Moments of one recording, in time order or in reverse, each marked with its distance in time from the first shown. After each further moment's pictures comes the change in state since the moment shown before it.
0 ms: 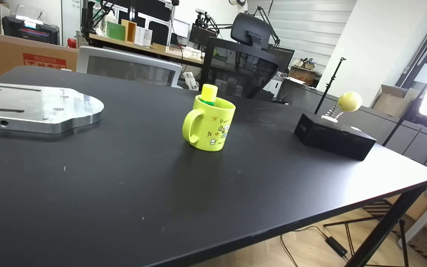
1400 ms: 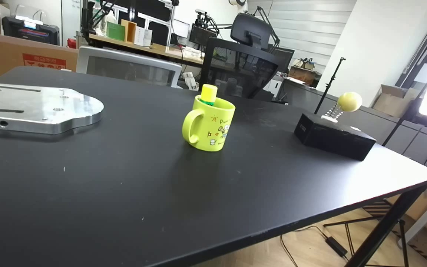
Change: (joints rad) arm 0.029 0.433 0.019 0.291 -0.024 0.083 -0.166
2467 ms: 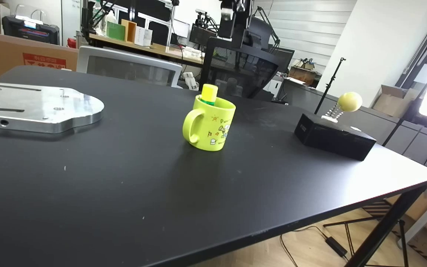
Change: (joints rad) arm 0.187 0.492 0.099 0.310 -0.038 0.045 -0.002
